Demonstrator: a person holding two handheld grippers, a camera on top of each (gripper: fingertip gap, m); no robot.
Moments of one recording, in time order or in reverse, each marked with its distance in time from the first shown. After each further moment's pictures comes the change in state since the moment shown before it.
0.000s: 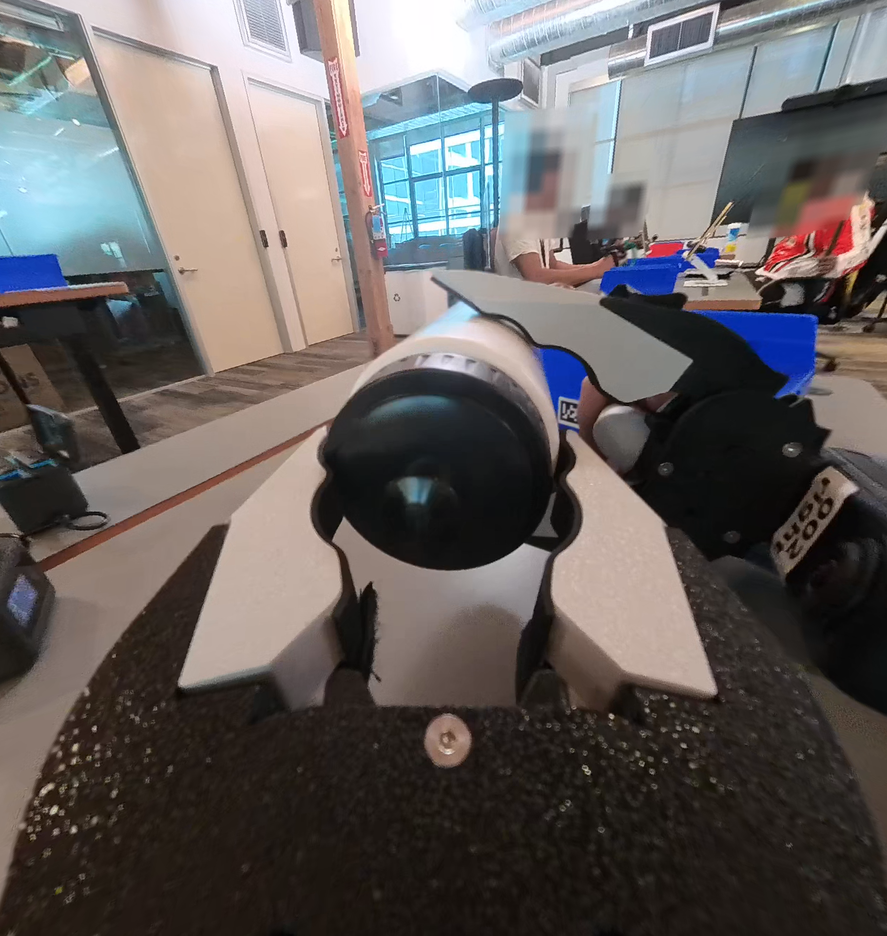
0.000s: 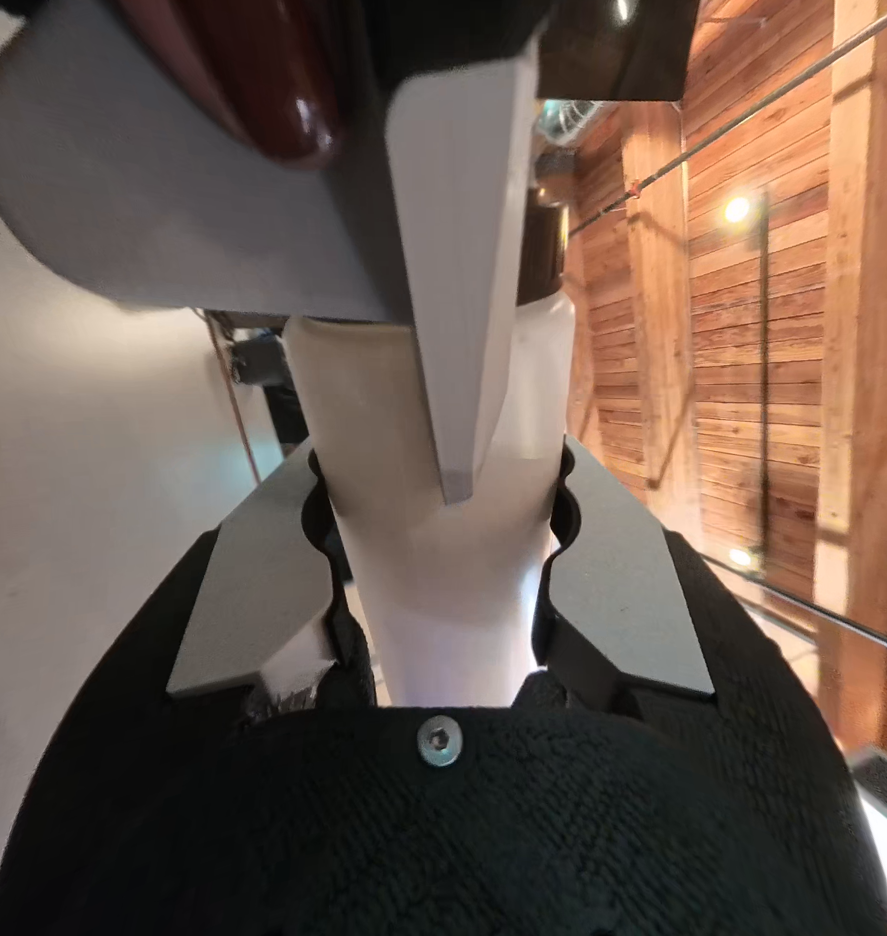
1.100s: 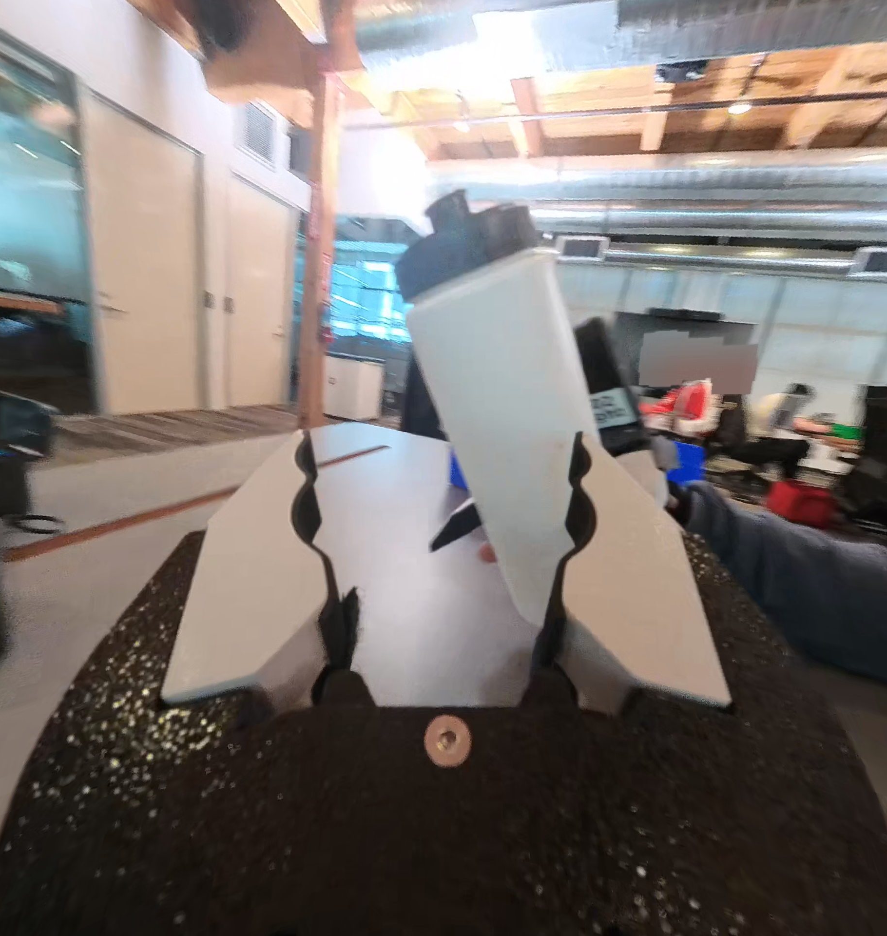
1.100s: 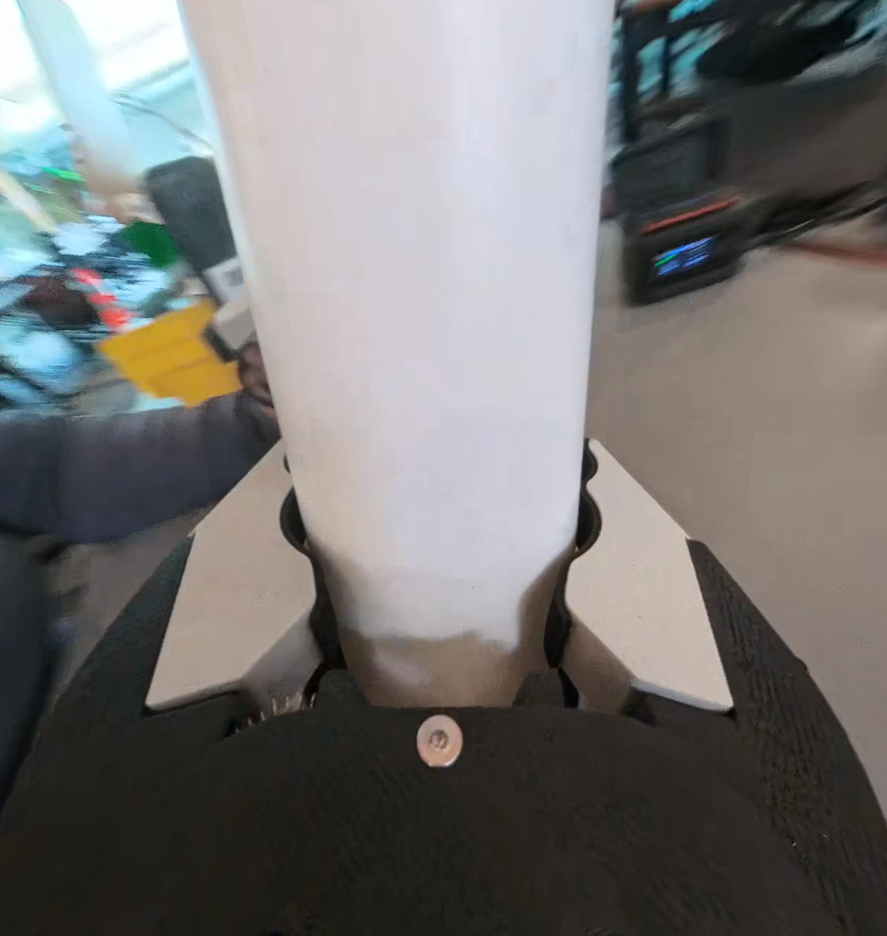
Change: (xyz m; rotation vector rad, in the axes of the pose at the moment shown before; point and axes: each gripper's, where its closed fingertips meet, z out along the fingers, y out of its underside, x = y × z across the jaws) left arm -0.047 -0.015 -0.035 0.229 0.124 -0.241; right arm -0.053 -0.047 -0.030 0.062 -1.172 1.710
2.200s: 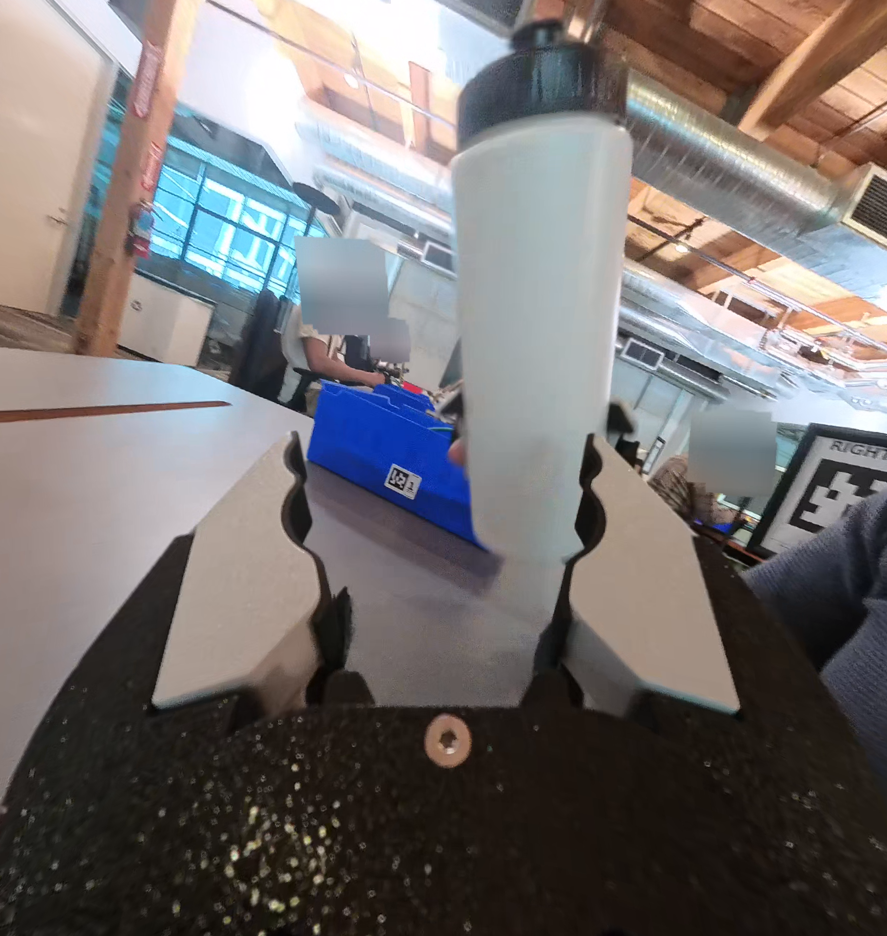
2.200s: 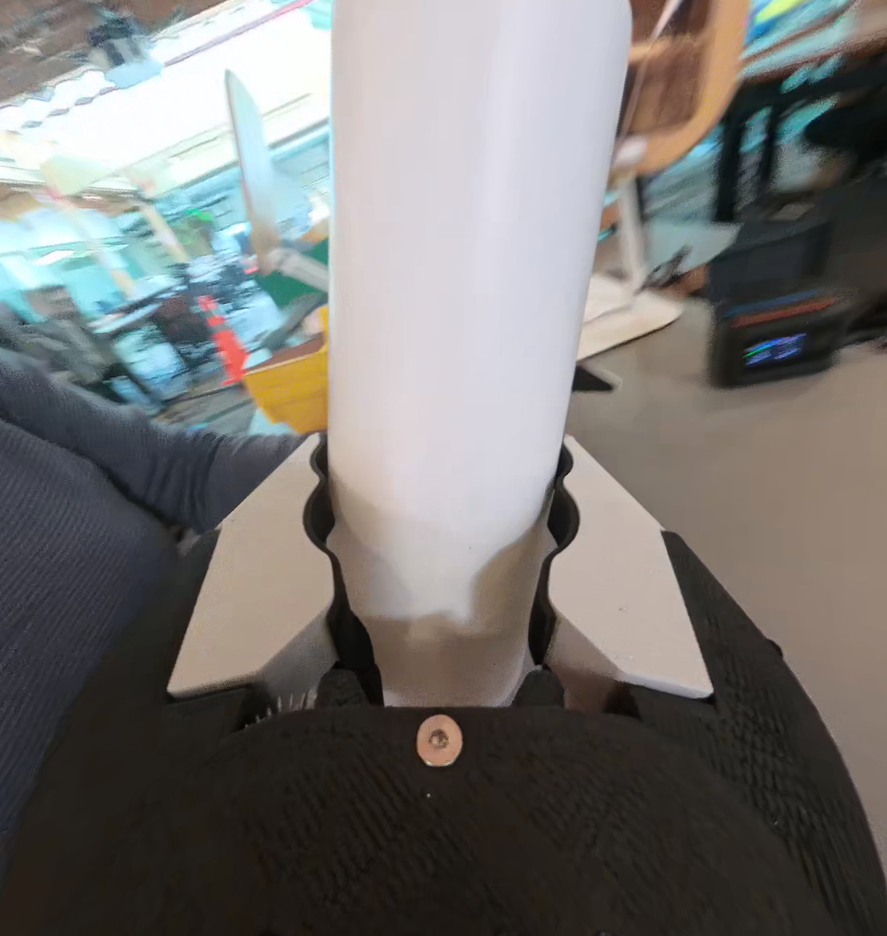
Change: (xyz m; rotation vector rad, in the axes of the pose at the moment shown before) left arm 0.020 0.012 0.004 -0.024 0.258 -0.370; right arm -0.044 -0.047 -0.035 0.114 -0.081 -0.080
